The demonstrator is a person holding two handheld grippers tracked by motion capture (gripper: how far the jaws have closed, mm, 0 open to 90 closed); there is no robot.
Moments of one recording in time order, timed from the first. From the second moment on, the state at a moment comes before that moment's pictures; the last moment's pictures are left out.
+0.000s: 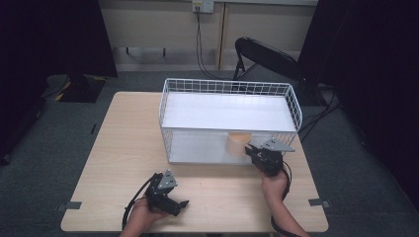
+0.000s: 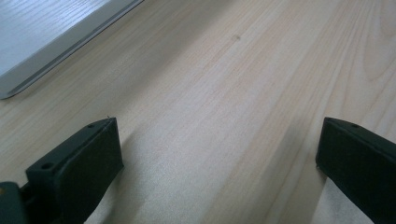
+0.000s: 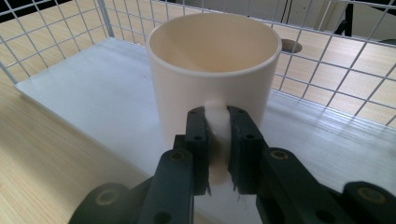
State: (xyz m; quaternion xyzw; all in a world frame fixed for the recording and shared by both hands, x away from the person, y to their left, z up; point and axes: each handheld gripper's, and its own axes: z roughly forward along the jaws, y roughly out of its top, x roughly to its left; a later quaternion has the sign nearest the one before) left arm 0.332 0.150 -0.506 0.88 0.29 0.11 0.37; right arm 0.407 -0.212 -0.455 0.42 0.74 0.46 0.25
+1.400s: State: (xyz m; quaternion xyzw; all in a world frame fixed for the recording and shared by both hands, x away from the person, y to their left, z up) left arm 0.332 0.150 -0.506 0.88 0.29 0.11 0.37; right arm 0.396 -0.228 -0.448 0.42 0.74 0.47 0.22
